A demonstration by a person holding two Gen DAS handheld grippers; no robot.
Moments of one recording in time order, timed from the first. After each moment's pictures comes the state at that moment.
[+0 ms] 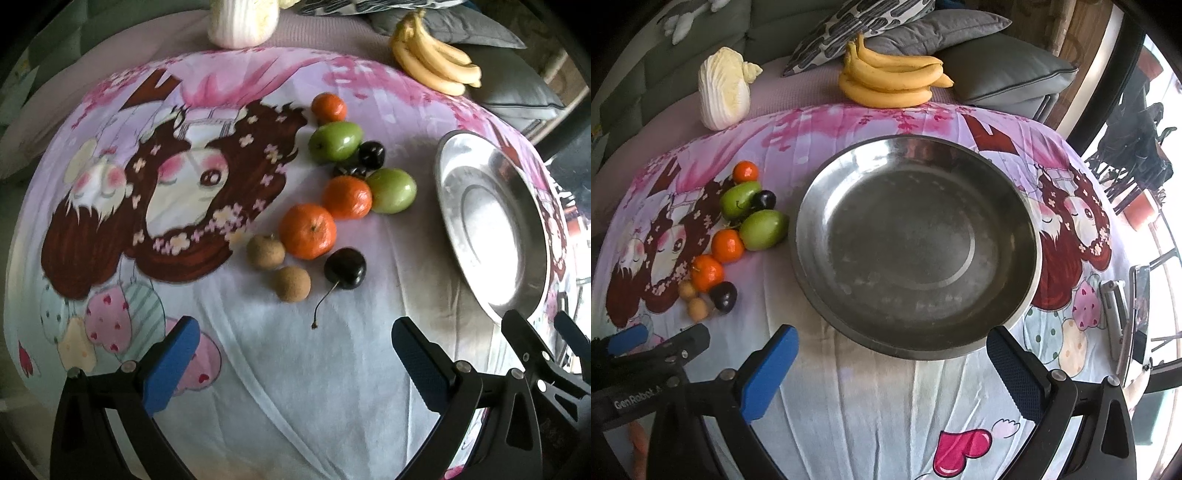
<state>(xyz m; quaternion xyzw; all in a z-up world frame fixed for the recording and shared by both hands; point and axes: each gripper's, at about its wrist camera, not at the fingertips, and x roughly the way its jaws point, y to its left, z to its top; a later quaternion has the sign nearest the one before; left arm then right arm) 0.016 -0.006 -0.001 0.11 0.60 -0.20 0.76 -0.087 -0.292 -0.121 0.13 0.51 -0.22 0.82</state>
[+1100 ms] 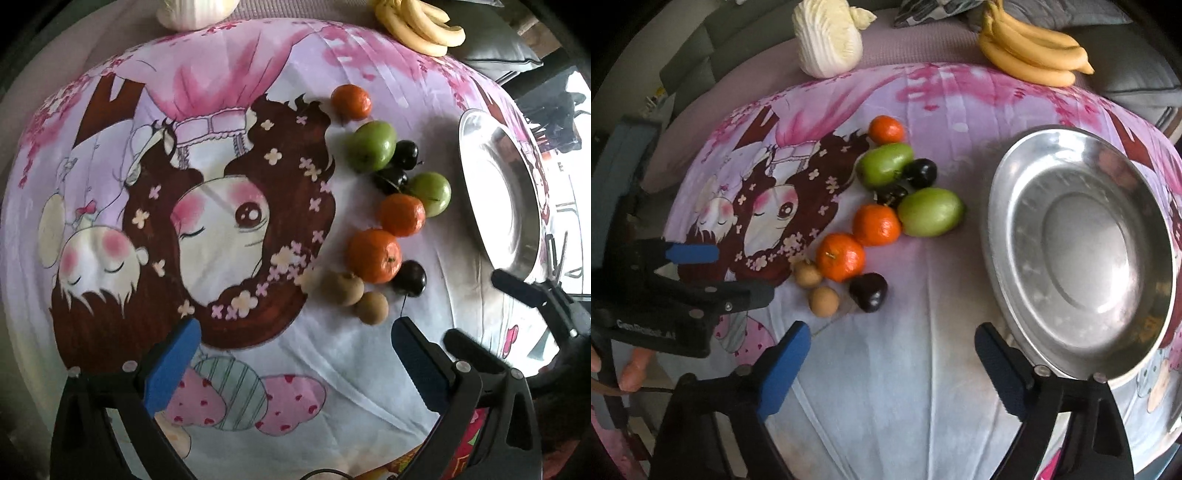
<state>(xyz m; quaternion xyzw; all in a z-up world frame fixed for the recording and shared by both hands) 0.117 0.004 -0.023 0.18 0.67 -0.30 0.66 -0.009 -0.222 -0.138 0.17 0.57 -0.03 0.80</state>
